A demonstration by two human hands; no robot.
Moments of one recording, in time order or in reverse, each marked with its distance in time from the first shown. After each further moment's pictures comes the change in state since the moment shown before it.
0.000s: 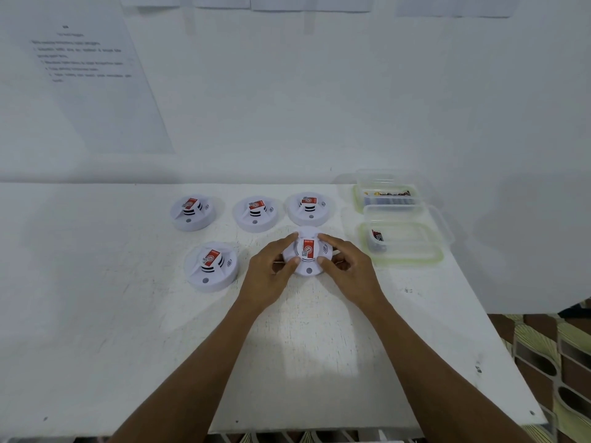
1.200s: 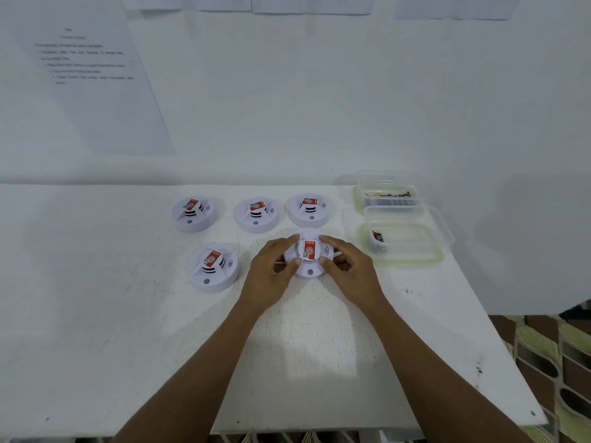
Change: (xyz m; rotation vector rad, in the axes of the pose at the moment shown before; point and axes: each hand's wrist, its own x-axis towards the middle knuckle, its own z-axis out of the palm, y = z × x) left_hand 0.001 0.000 0.000 0.049 0.021 0.021; right_hand -0.001 0.000 -0.001 -0.007 0.014 -0.005
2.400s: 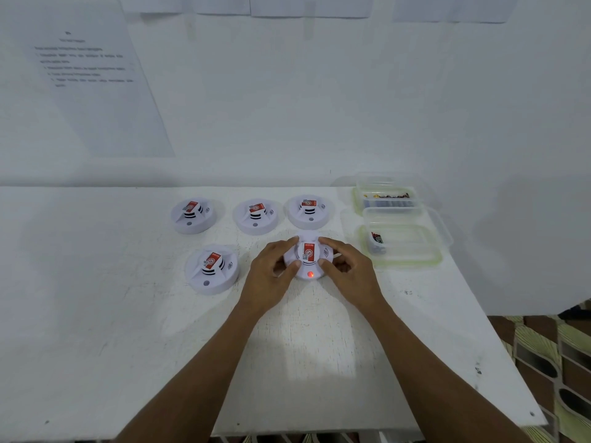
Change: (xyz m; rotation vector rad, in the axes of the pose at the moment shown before) left_hand 0.000 -0.001 0.001 -0.024 -0.016 -0.025; right_hand 0.000 0.000 0.001 -0.012 0.007 -0.007
